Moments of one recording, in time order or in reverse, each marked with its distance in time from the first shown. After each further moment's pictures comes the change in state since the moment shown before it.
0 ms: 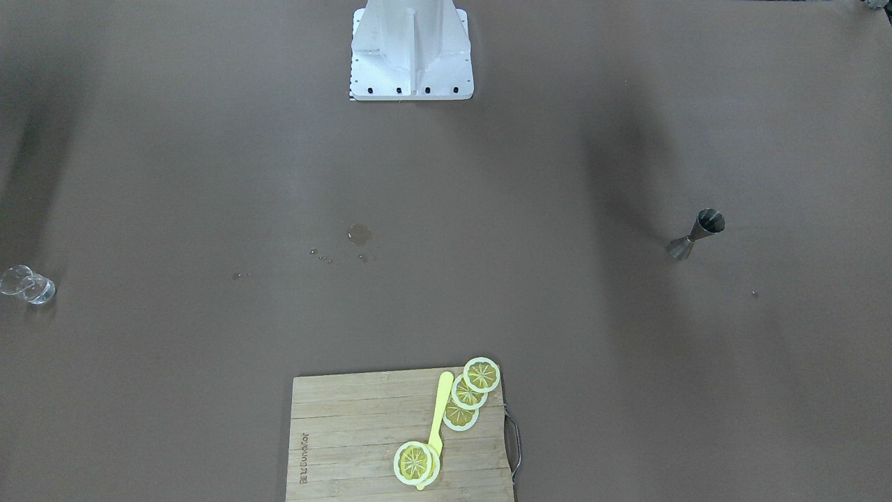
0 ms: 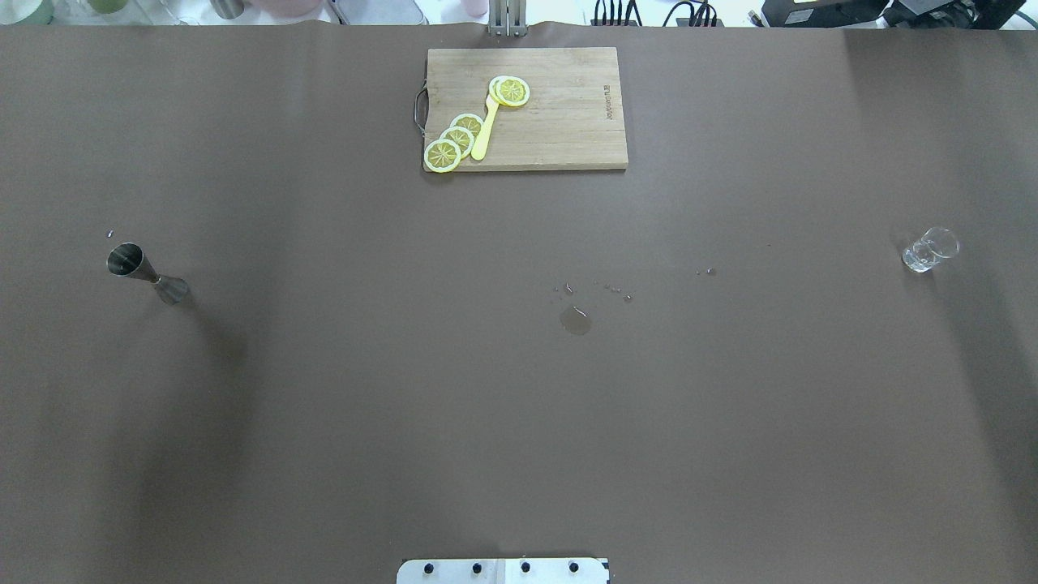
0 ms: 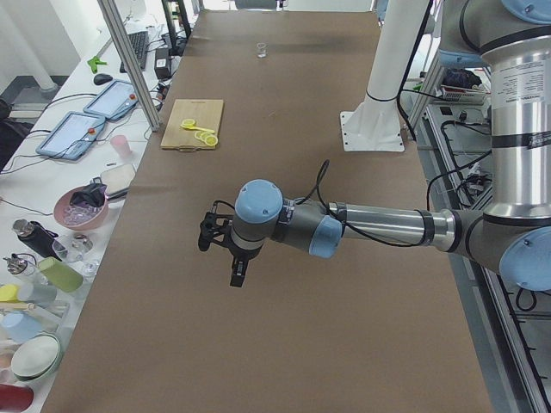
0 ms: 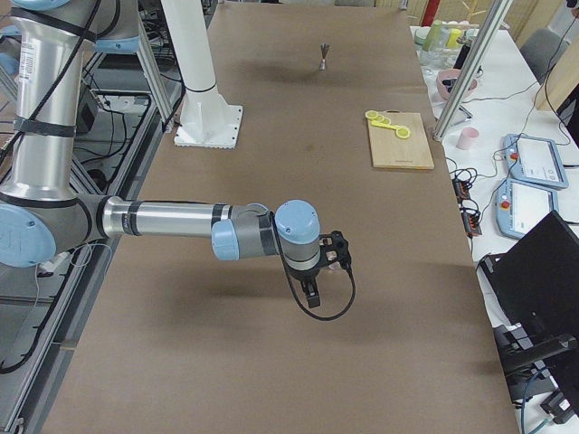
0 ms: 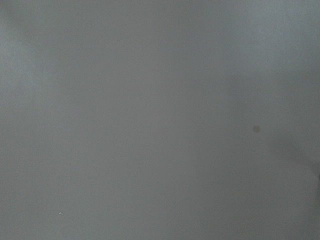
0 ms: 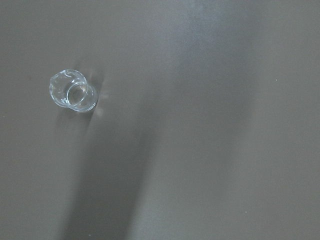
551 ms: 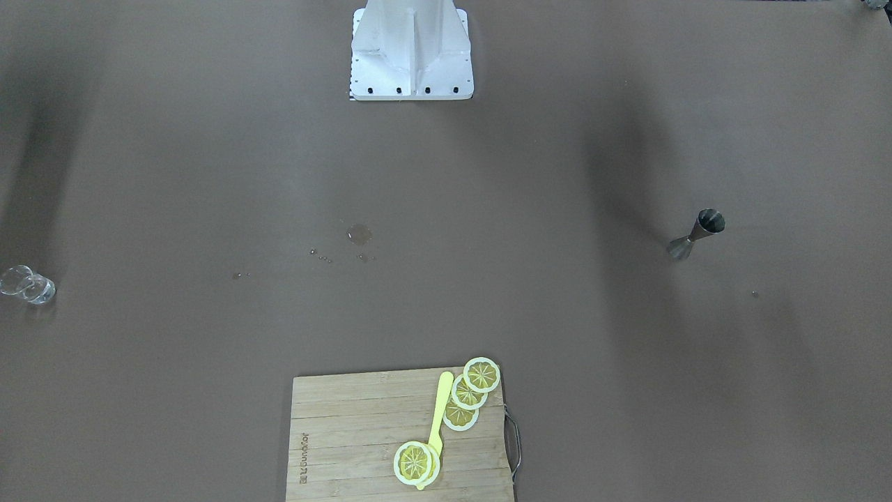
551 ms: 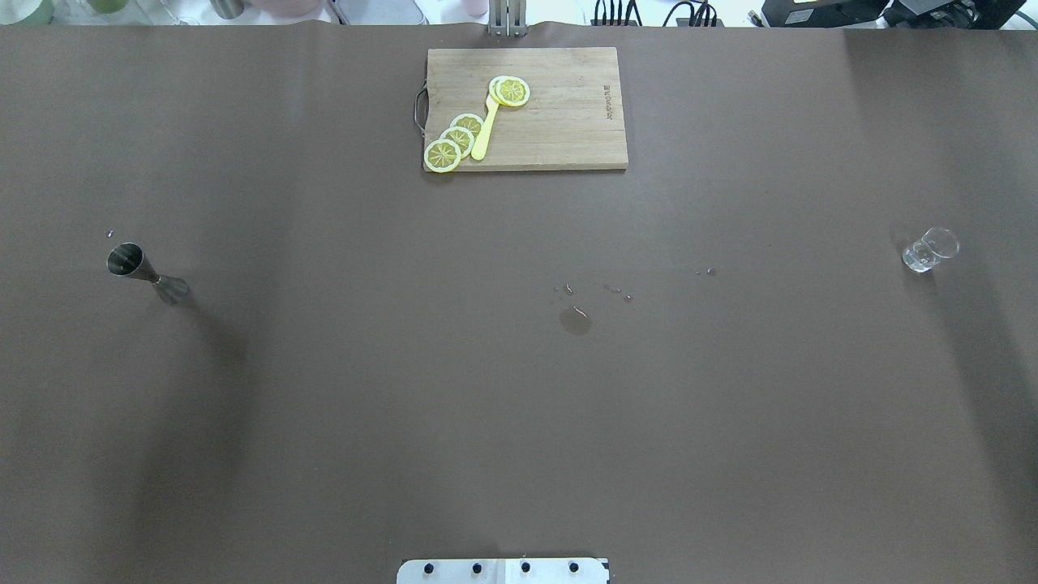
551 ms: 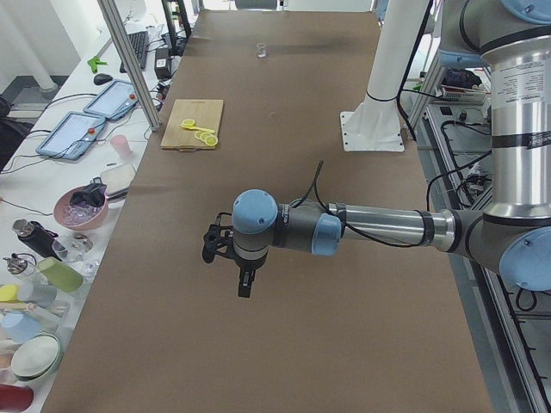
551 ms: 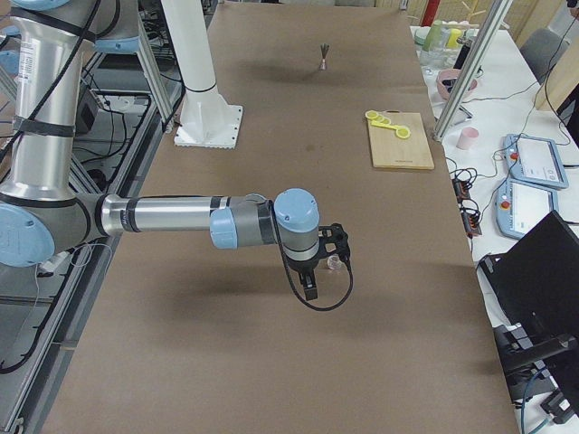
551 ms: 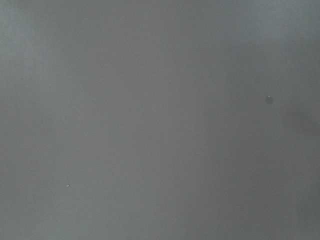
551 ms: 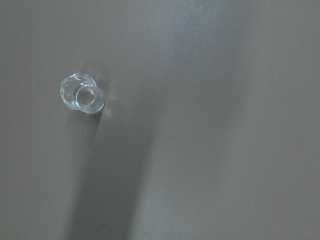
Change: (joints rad) left arm -0.002 -0.002 0.005 0.192 0.001 0.161; right arm 0.002 -0.004 0.073 -0.106 -0.005 0.020
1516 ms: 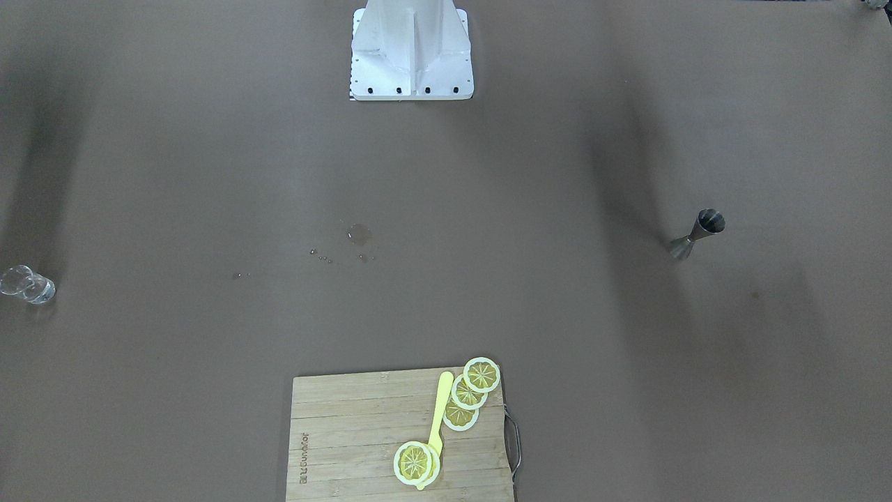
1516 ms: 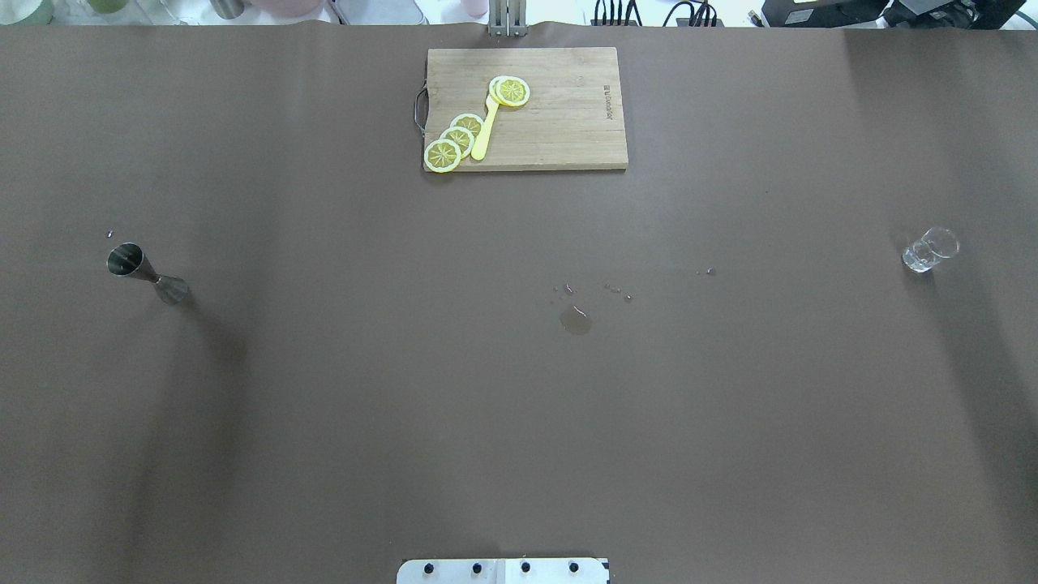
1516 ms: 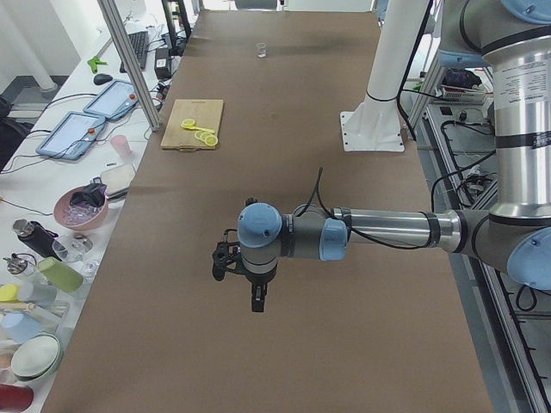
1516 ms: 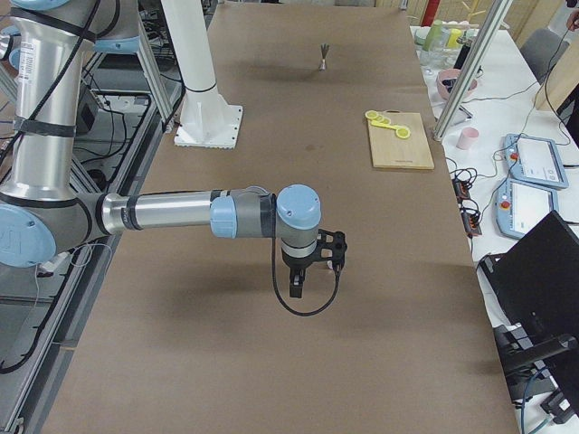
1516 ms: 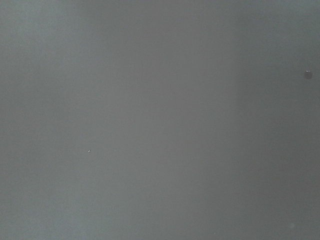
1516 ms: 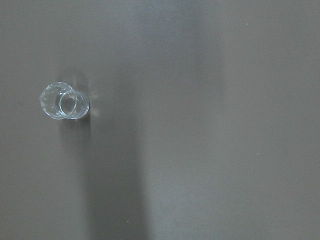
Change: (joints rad) left arm 0.000 0.029 0.006 0.100 0.030 0.038; right arm 0.003 0.007 0.048 -0.155 0.003 0.211
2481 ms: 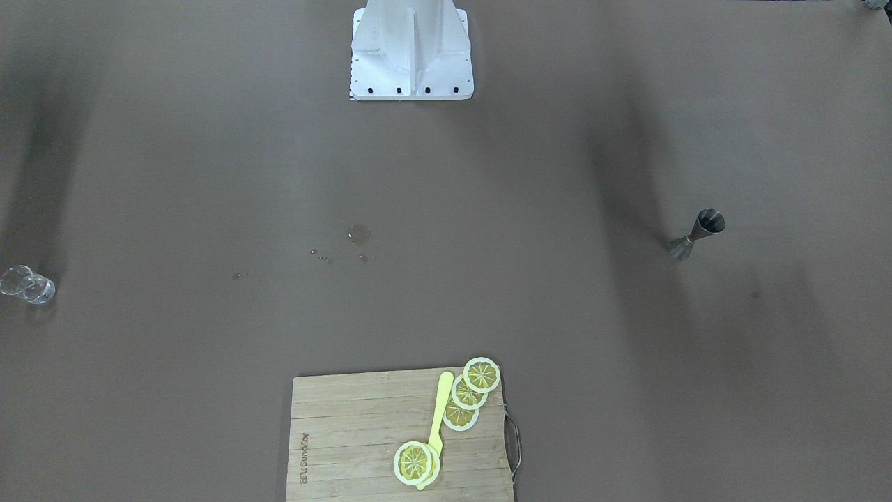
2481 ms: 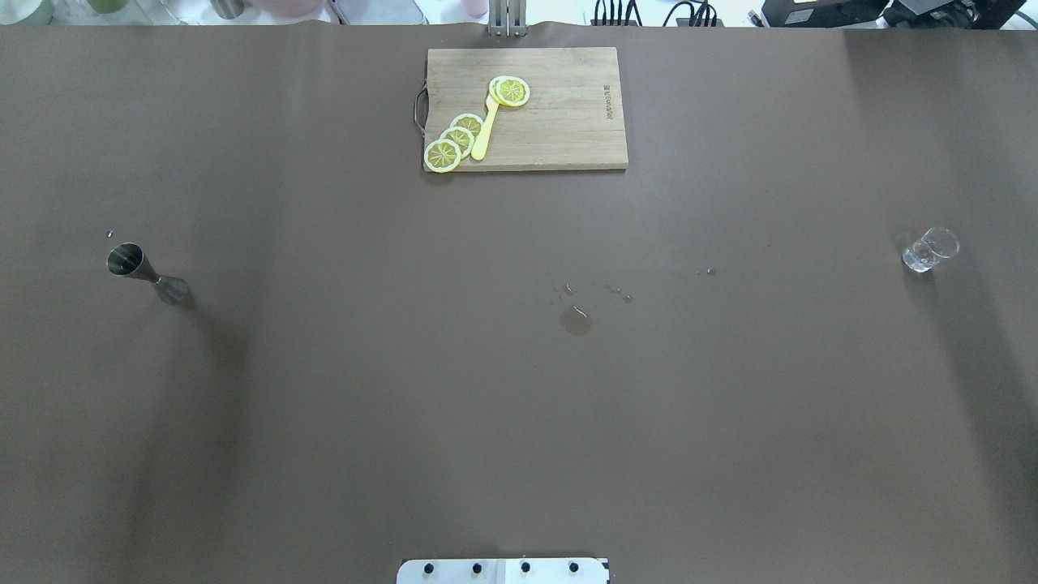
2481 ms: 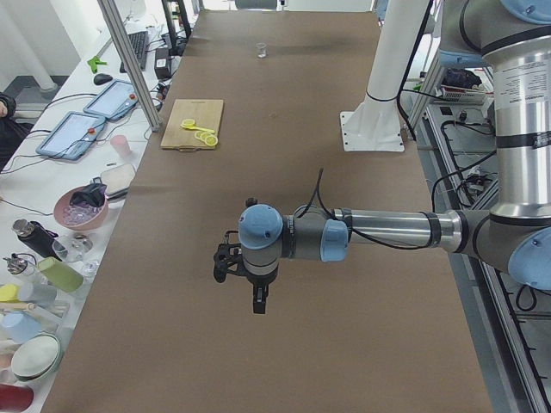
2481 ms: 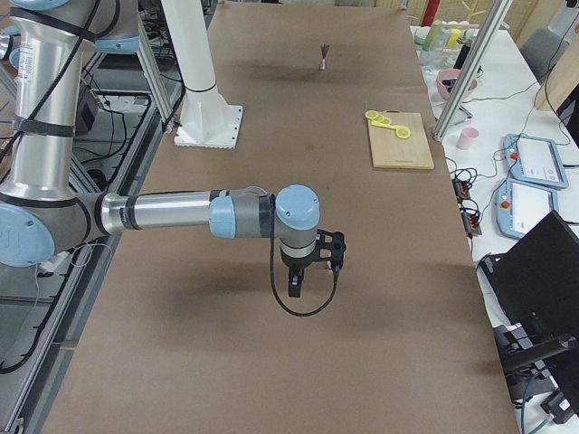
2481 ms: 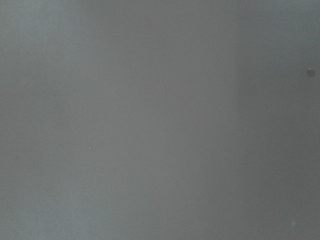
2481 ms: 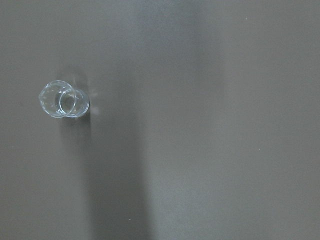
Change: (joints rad) left arm 0.000 0.006 0.003 0.002 0.012 0.000; right arm 0.001 -0.009 -0.001 -0.004 0.010 0.032
